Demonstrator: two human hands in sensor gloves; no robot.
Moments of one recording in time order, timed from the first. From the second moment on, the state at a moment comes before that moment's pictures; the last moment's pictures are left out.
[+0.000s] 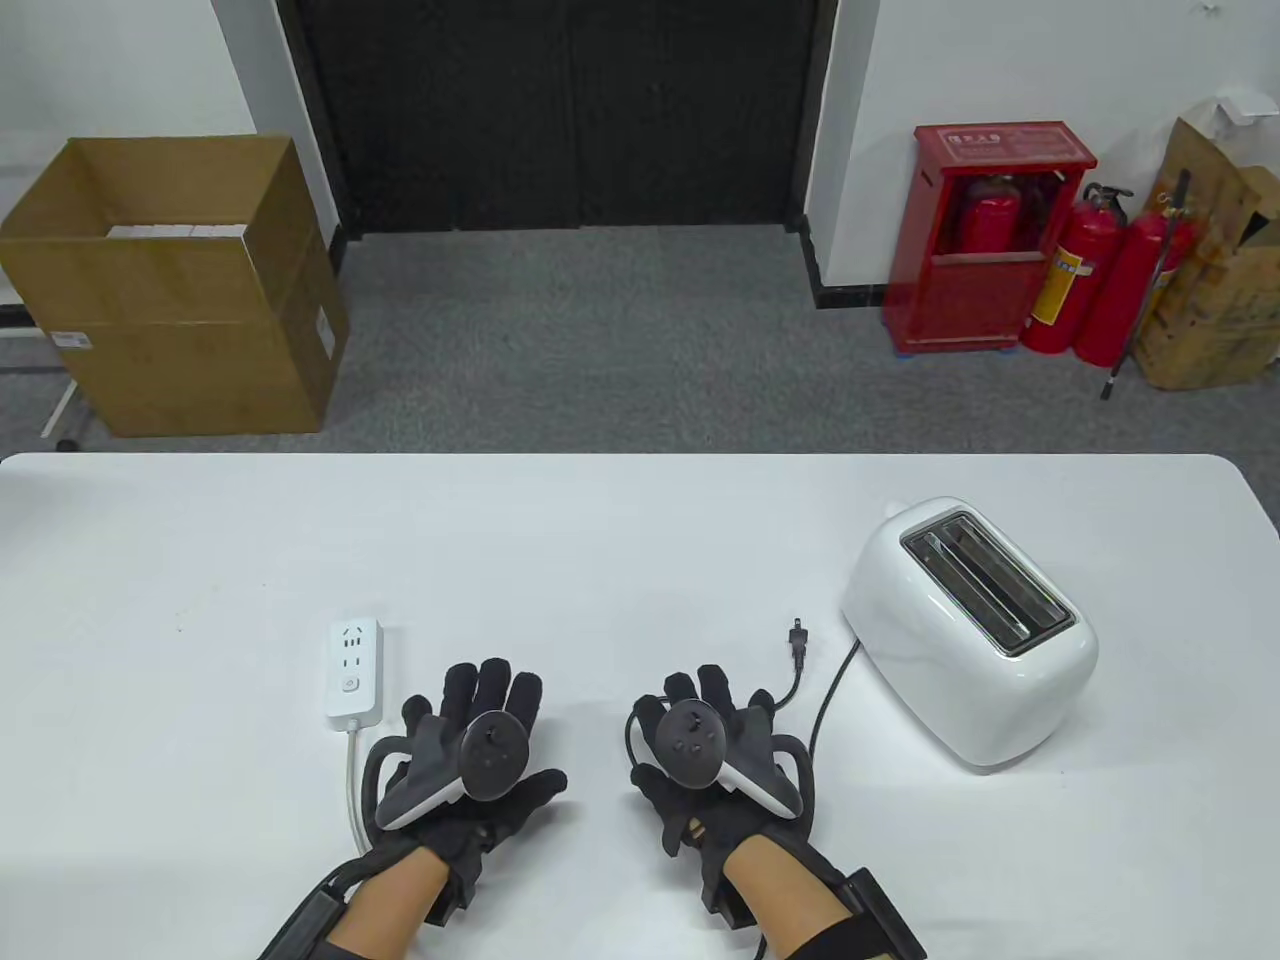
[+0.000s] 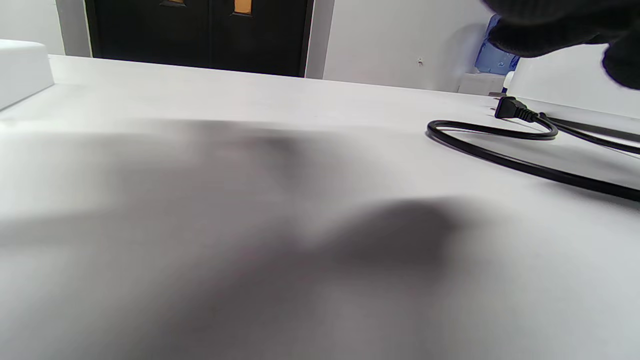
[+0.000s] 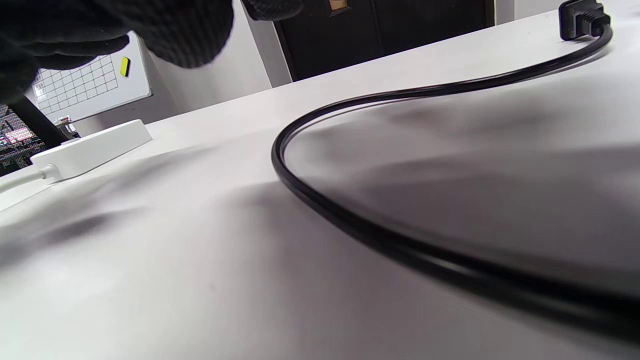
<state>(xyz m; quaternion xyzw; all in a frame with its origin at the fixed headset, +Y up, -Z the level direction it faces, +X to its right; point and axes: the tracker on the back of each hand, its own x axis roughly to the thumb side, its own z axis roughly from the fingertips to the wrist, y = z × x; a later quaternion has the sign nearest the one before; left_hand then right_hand) -0.182 -0.739 -0.342 -0.07 -0.14 0.05 0.99 0.053 -0.745 -0.343 0.12 0.09 0.98 0.15</state>
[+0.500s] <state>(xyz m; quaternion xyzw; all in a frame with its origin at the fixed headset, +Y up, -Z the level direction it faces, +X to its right) -0.195 -0.726 -0.343 0.00 -0.13 0.02 0.99 0.055 -0.744 -0.342 0.12 0.09 0.97 0.17</state>
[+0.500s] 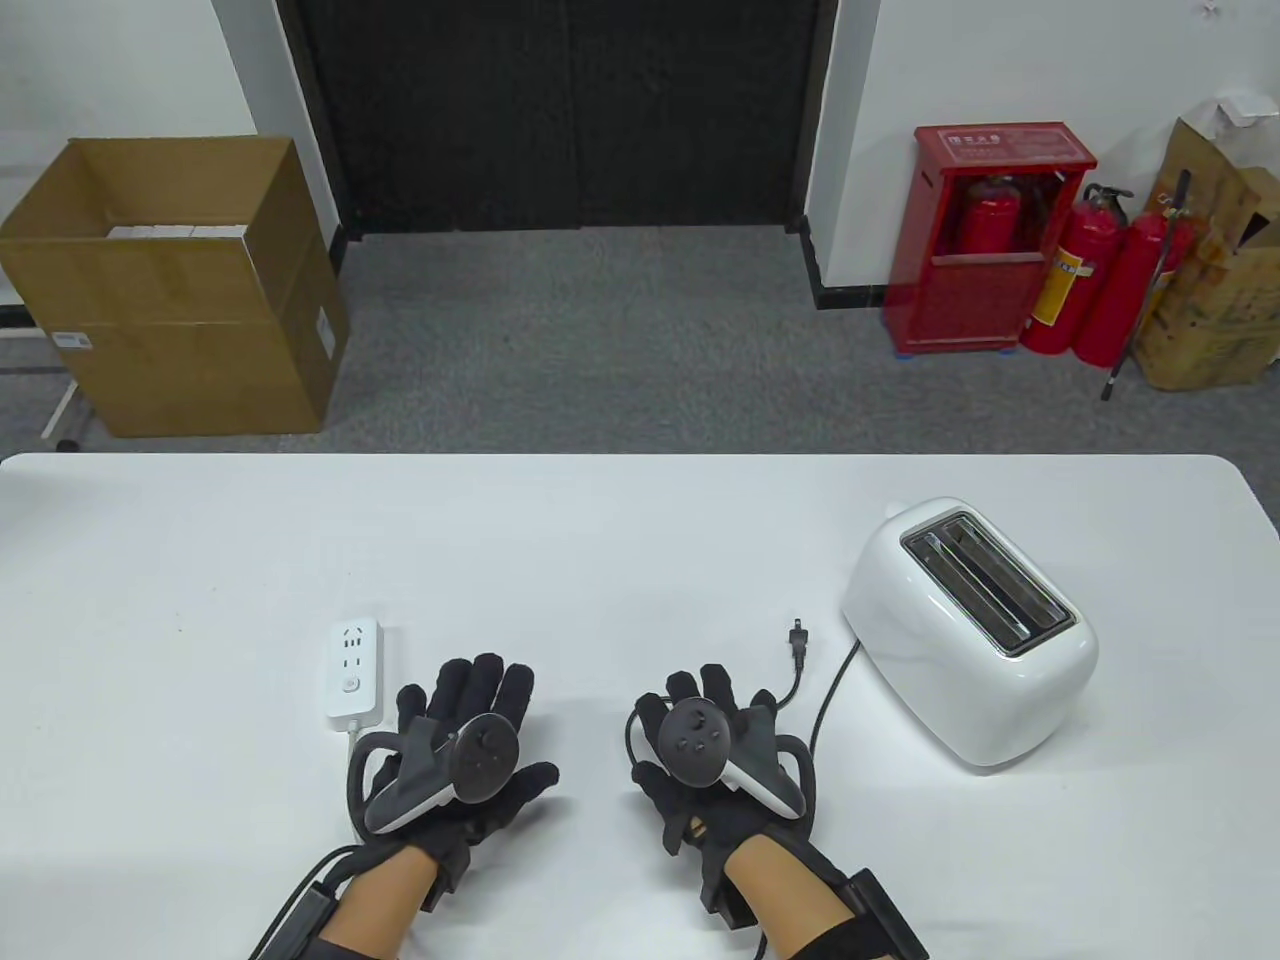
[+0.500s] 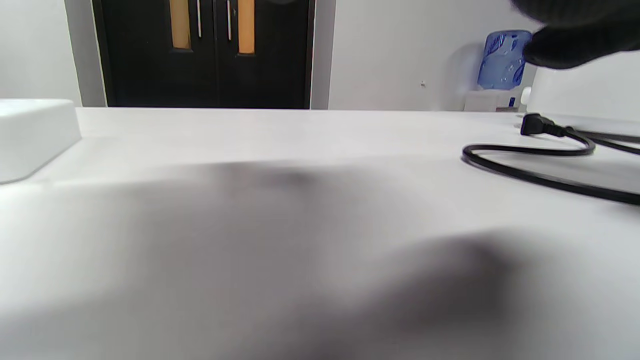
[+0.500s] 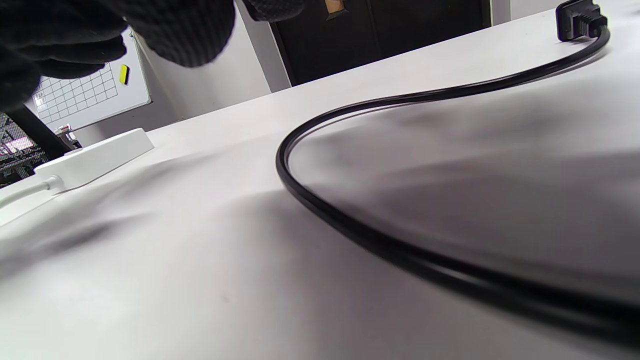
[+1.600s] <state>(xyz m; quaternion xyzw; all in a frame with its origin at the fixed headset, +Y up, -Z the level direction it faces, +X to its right) -0.306 -0.758 -0.385 -0.07 0.20 0.01 0.98 0.061 -0.742 -0.345 0.10 0.09 0.97 0.19</state>
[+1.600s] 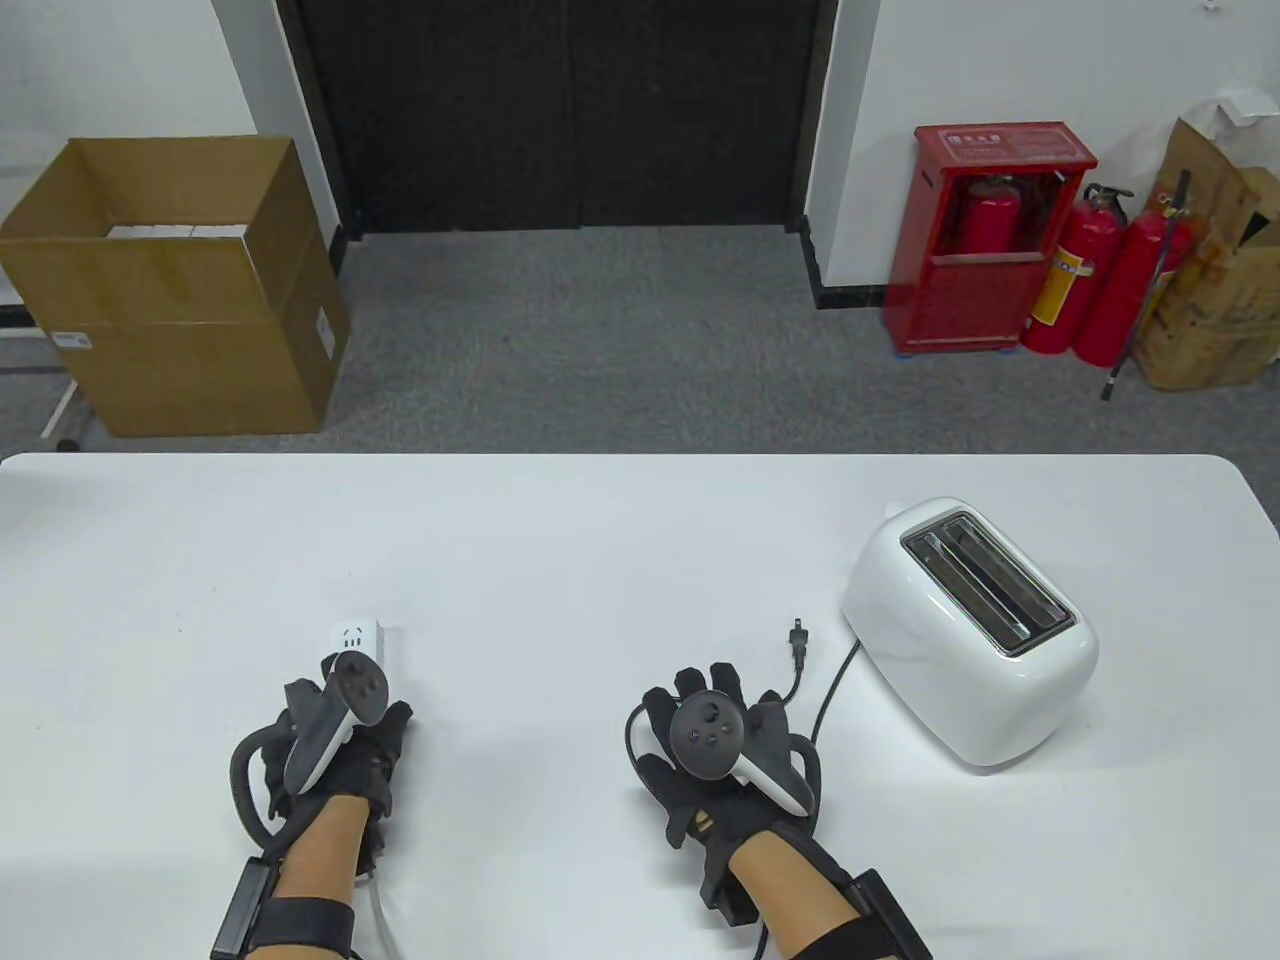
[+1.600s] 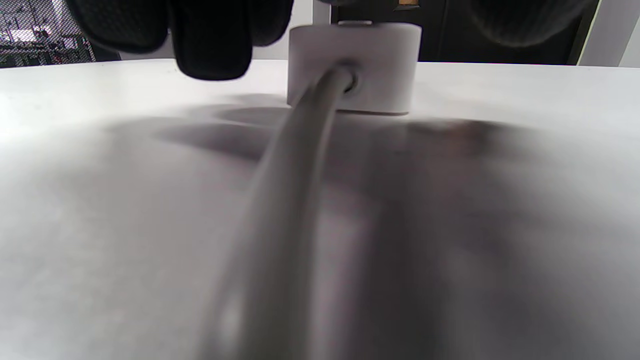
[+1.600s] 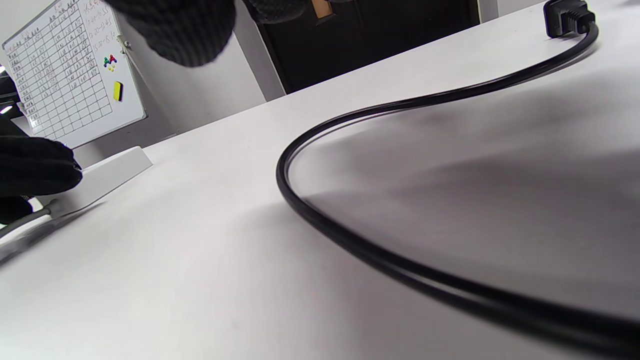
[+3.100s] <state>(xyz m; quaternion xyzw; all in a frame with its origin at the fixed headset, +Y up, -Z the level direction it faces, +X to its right) -0.202 -0.760 -0.379 -0.04 -0.03 0.10 0.99 0.080 -0.747 -0.352 0.06 0.11 0.97 0.23</state>
